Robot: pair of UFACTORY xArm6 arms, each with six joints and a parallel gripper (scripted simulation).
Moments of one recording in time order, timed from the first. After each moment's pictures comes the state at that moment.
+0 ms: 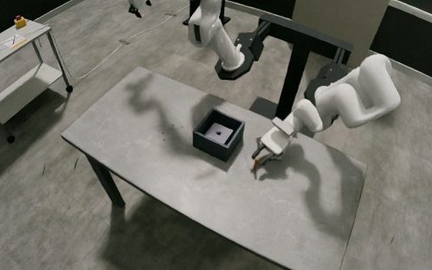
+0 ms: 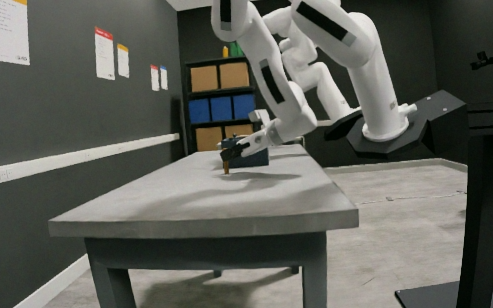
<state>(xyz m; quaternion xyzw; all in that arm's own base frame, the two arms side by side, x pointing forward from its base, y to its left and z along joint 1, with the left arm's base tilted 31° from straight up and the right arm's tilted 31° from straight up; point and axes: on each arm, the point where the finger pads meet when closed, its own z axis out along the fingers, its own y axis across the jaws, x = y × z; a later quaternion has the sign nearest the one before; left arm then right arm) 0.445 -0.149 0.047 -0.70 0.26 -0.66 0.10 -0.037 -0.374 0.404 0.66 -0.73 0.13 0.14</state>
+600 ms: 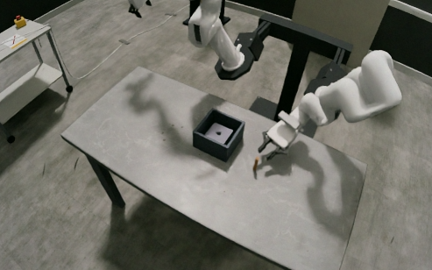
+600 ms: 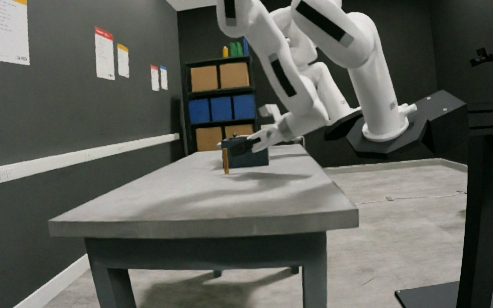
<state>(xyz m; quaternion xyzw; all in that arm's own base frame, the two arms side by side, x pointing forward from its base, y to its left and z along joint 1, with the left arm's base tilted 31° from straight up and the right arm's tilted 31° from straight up) 0.408 -0.141 0.050 -0.70 0.26 -0.66 0.10 -0.037 -0.374 0.404 0.66 -0.73 0.13 0.14</state>
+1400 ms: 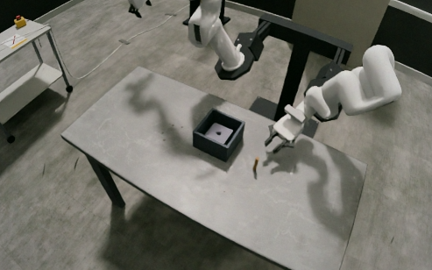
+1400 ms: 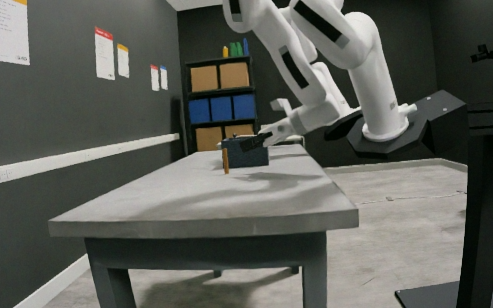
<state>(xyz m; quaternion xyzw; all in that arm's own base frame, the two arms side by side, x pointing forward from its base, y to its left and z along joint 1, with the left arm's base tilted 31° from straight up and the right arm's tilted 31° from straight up) 0.372 -0.134 0.055 -0.70 0.26 -0.66 0.10 -0.037 -0.374 0.404 0.66 -0.73 0.13 0.14</state>
